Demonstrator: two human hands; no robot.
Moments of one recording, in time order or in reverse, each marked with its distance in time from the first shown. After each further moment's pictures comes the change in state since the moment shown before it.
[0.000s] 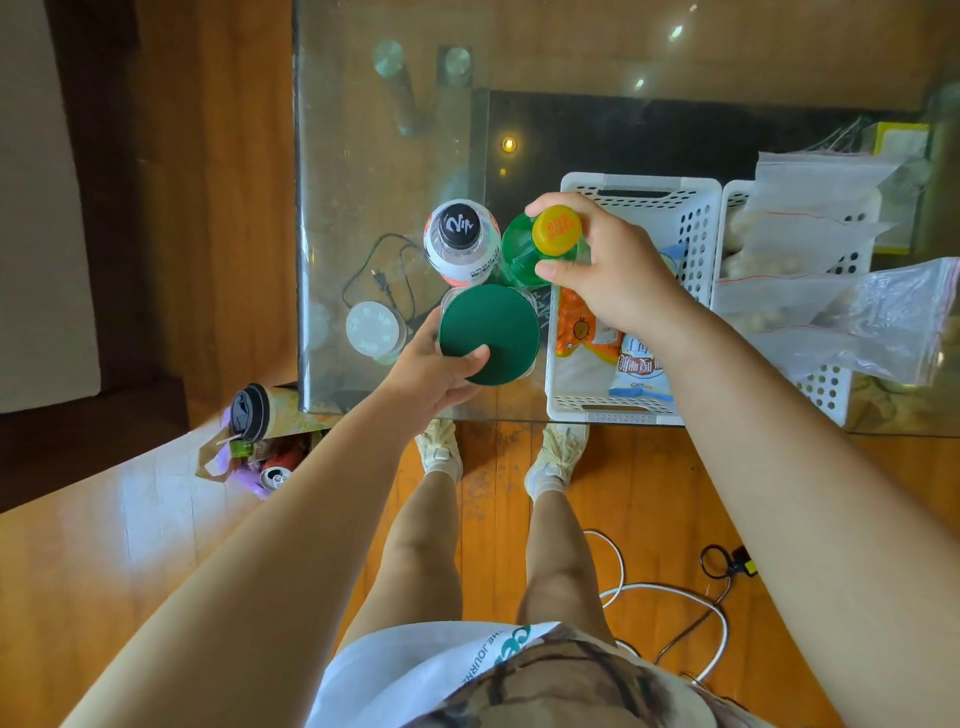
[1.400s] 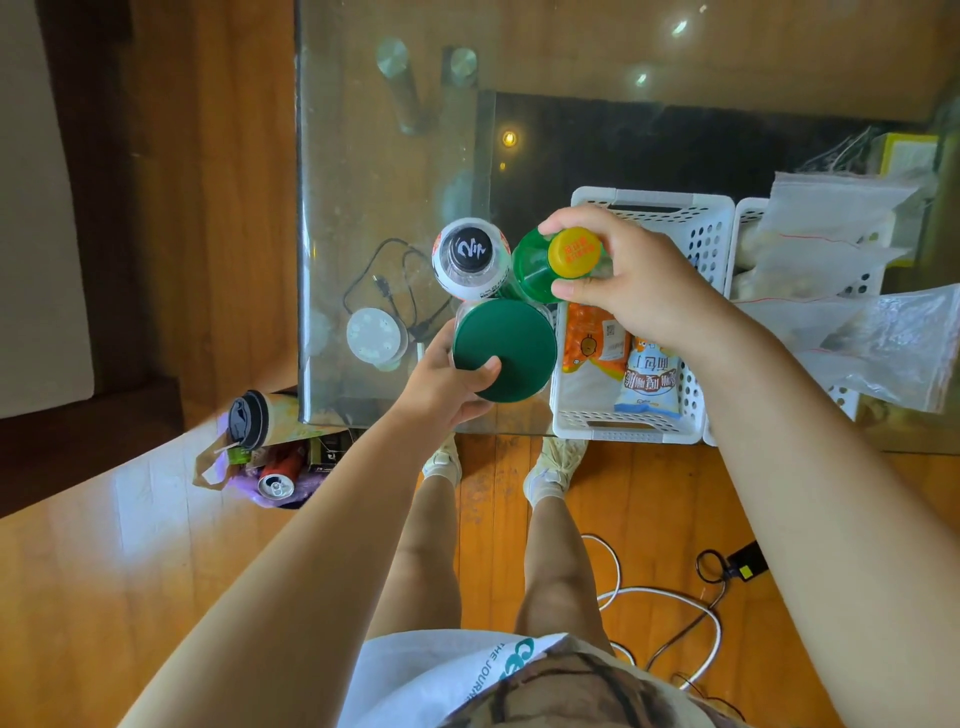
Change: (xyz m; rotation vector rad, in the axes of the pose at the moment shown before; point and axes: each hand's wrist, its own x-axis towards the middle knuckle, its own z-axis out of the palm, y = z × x) left_hand 0.006 0.004 0.005 -0.050 0.001 0.007; right_hand 0.011 0.000 -0.014 -0.016 -0.079 0.006
